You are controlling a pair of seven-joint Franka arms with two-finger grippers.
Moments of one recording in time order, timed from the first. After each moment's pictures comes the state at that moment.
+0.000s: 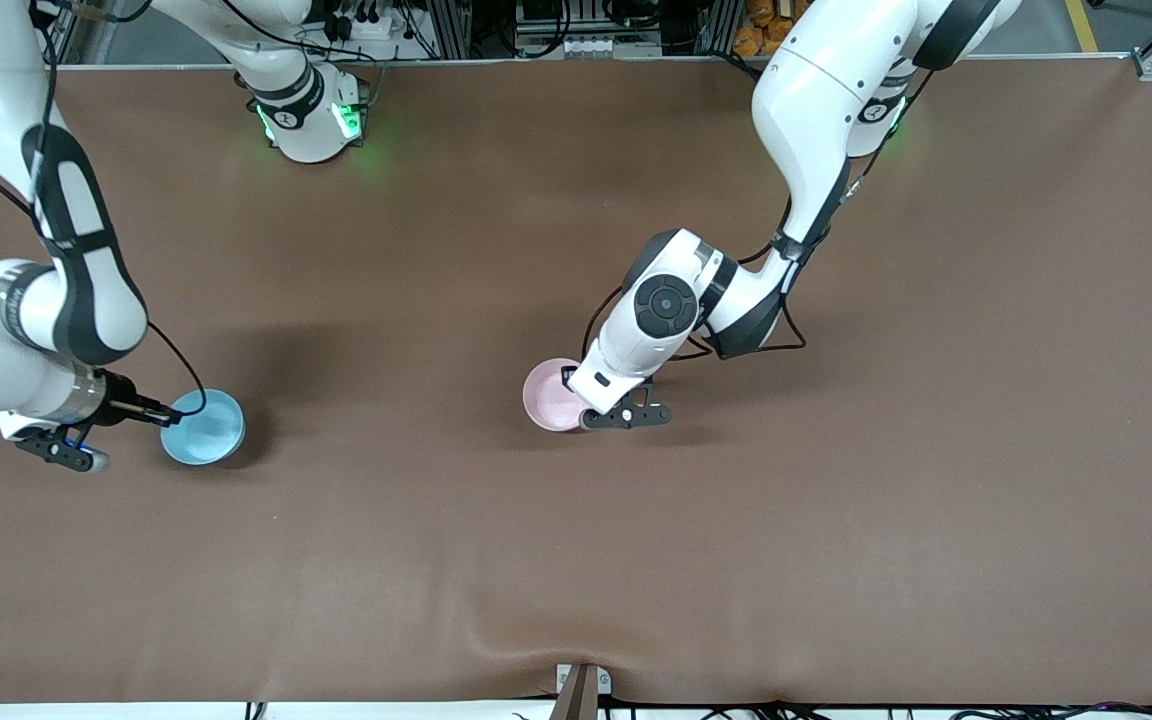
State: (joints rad) left arm -0.61 0.77 -0.11 -1.47 -0.16 2.35 -0.67; right arm -0.15 0.44 -0.06 -1.87 0.12 2.22 0.05
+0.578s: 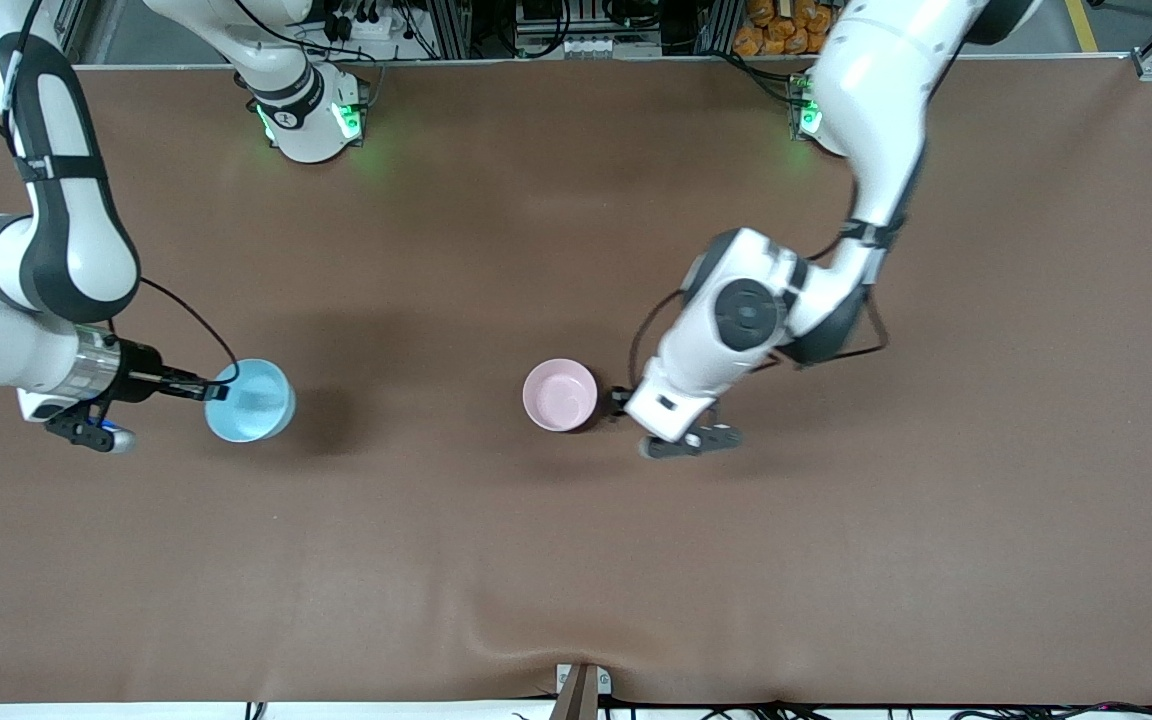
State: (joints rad) left arm -0.47 0.63 -0.09 -1.45 -0.13 2.19 -0.63; right arm -0.05 0.30 0.00 -1.87 0.35 2.02 0.10
